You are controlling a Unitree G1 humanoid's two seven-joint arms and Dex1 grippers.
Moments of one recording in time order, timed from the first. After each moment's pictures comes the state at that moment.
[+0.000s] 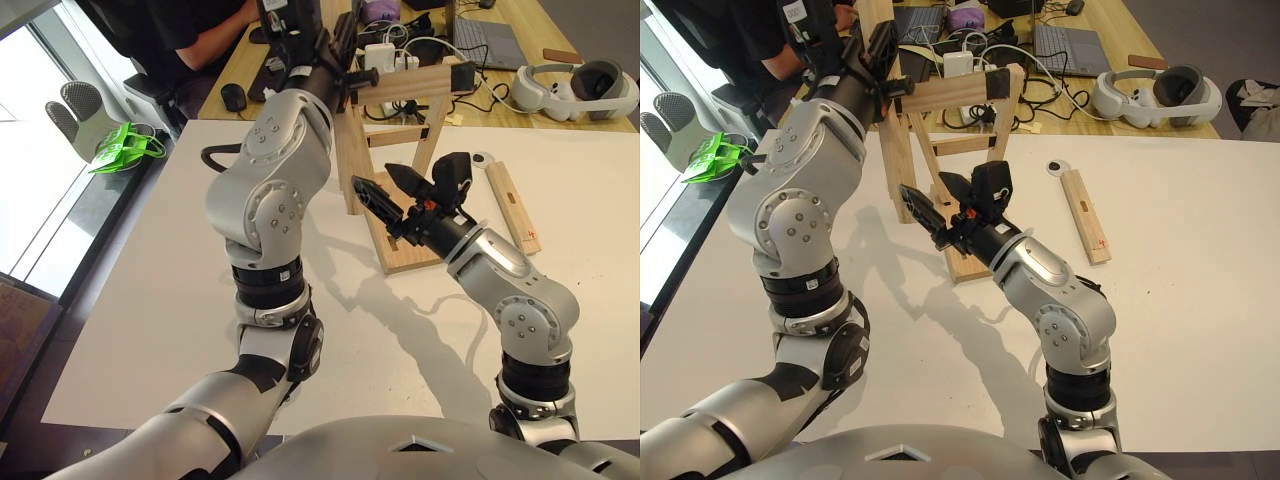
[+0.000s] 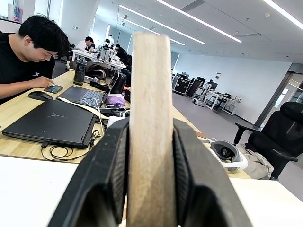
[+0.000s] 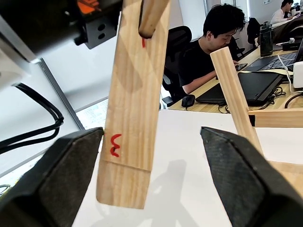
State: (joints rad) left arm -0.79 -0.12 0.11 -0.31 -0.40 0.88 0.26; right arm -0.23 -0.06 0.10 -0.55 0.65 0.81 0.20
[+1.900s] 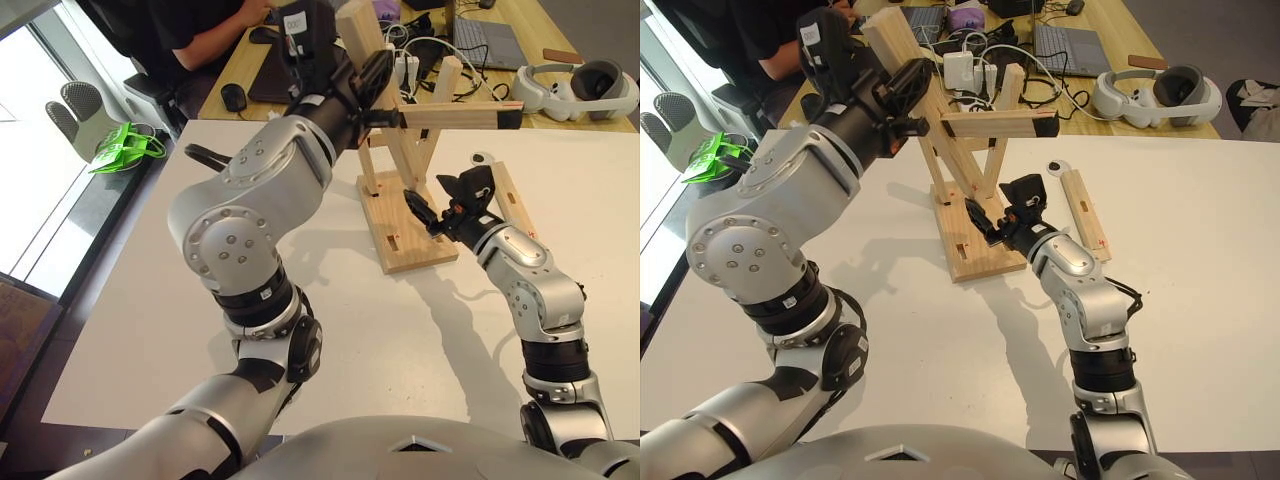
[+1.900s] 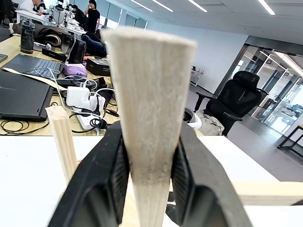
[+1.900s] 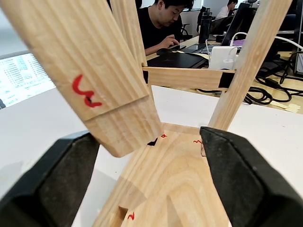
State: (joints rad) left arm -0.76 -0.12 0.19 -0.55 -0.75 1.27 0.34; right arm -0.24 -0.26 0.05 -0.24 0.33 0.58 0.33
